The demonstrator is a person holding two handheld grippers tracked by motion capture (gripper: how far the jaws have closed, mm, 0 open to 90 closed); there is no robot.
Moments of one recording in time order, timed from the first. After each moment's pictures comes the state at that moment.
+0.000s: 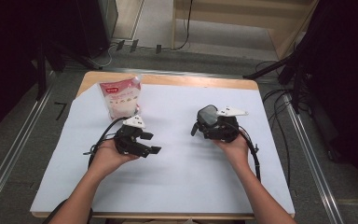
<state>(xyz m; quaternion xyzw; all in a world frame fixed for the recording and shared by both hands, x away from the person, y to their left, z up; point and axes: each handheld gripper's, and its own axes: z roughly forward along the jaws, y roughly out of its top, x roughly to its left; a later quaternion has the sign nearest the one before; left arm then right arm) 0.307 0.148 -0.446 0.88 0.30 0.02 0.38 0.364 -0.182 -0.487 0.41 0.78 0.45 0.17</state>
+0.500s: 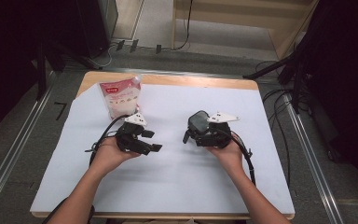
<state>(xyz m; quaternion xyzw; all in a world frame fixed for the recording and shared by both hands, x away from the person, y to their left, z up) 0.314 0.146 -0.447 0.87 0.29 0.02 0.38 0.344 -0.157 -0.488 0.38 0.79 0.45 0.16</state>
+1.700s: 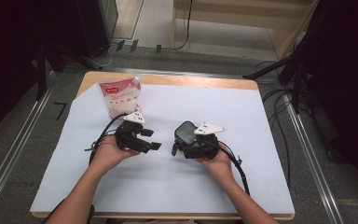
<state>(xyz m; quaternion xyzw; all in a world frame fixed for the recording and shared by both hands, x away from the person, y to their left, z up) 0.319 0.149 -0.448 0.87 0.30 0.02 0.39 0.320 -0.125 -0.509 0.35 0.81 0.46 0.13</state>
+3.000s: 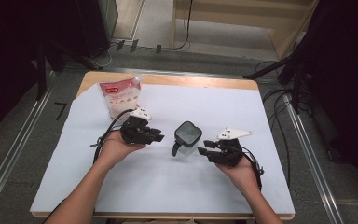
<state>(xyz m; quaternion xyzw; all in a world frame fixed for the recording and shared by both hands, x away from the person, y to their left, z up) 0.336 0.135 -0.449 0.87 0.29 0.02 0.39 0.288 -0.185 -0.479 0.36 0.81 0.45 0.08</state>
